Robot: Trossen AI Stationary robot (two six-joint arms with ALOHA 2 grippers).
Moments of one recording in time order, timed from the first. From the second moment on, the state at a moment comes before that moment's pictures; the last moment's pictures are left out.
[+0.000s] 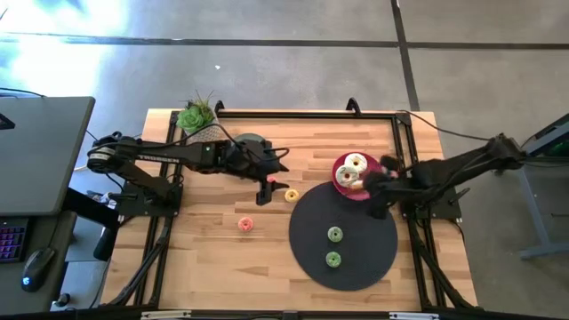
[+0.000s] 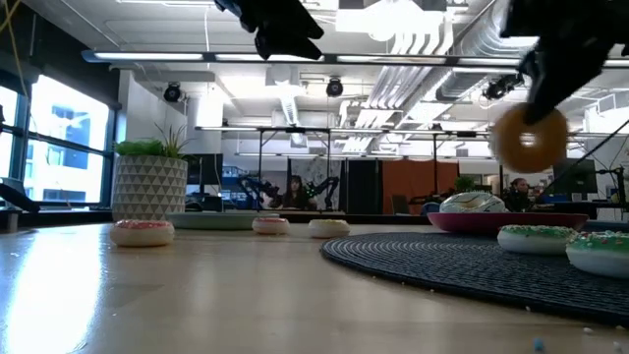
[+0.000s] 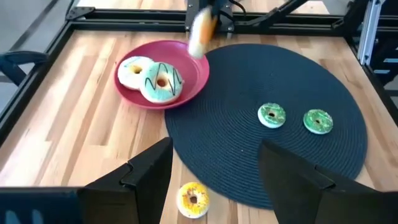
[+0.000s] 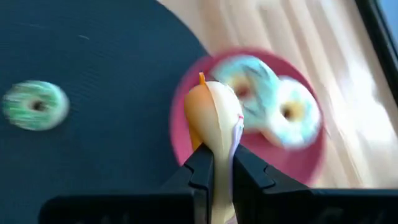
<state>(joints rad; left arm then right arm) 0.01 1.42 1.19 -0.32 -0.01 -0.01 0.30 0.99 0.82 -1.07 0.43 0.53</state>
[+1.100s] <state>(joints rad) 0.01 1.43 1.19 -0.32 -0.01 0.00 0.25 1.49 0.74 -1.21 0.63 0.89</state>
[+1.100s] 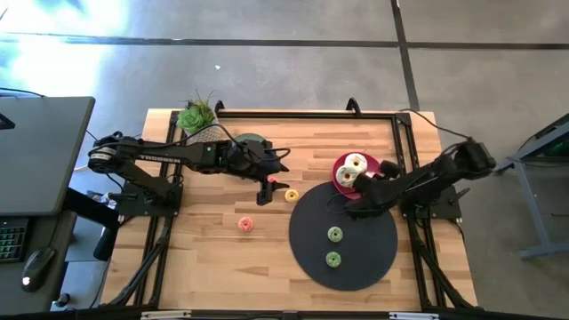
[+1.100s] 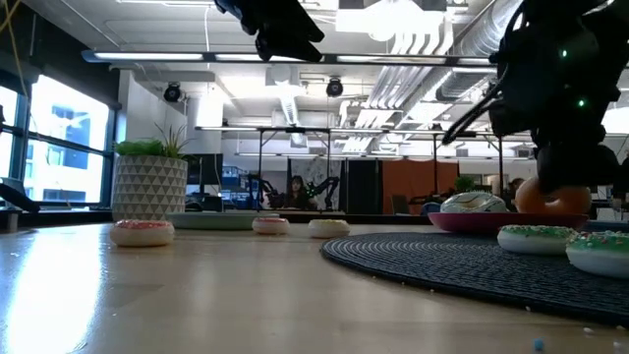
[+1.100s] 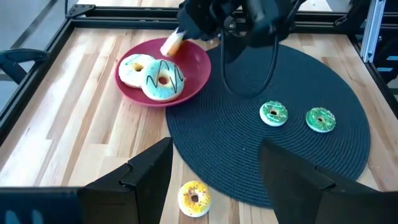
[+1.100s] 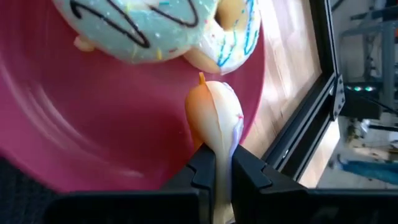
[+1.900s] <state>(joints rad) 0.01 1.43 1.19 -0.32 -0.01 0.00 0.27 1.57 0.76 -1.13 0.49 0.83</state>
